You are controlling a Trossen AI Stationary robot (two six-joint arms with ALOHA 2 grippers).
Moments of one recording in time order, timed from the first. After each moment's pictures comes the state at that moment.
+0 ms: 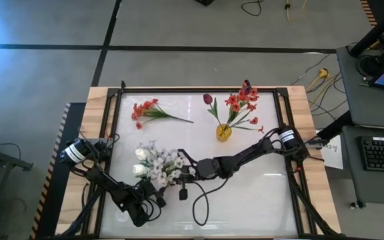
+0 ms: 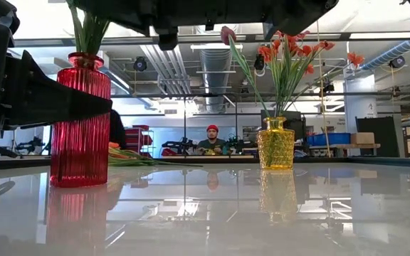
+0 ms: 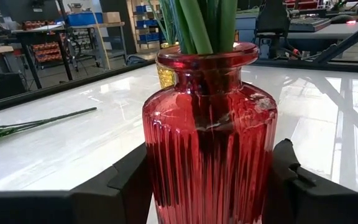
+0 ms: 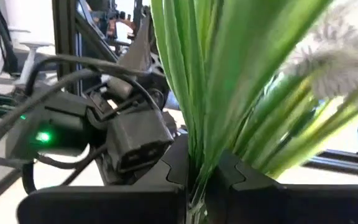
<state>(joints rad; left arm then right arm) -0.88 1.94 0.72 0.13 -1.43 -1.06 0.29 2.11 1.33 0.76 0.21 -0.16</state>
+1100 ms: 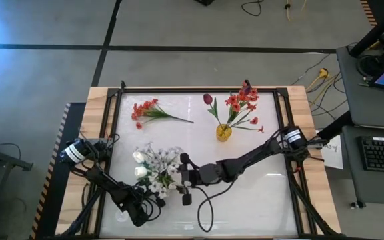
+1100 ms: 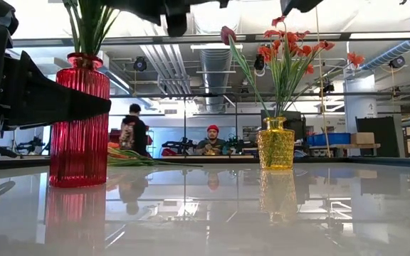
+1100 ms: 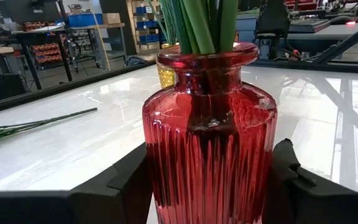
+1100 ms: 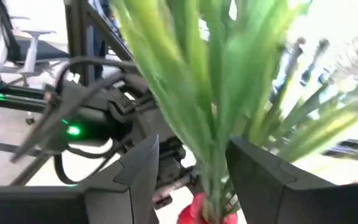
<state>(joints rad) -0.88 1.94 0.72 0.13 -1.43 -1.06 0.34 2.05 1.33 0.63 0.26 -0.12</state>
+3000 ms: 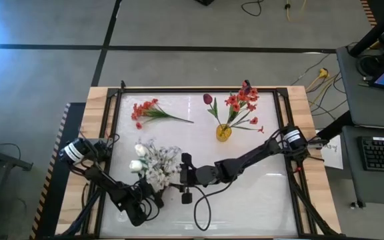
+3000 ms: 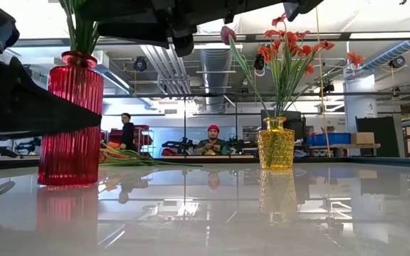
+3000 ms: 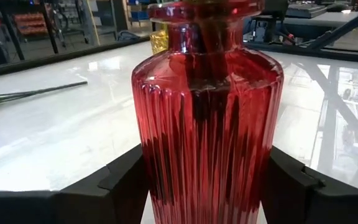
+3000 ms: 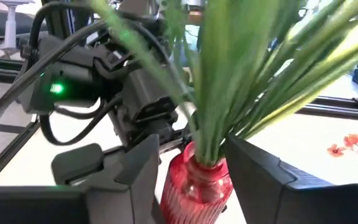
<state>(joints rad) -0.89 1.91 0.71 0.13 -1.36 -1.12 0.34 2.05 1.34 0.50 0.32 -0.05</state>
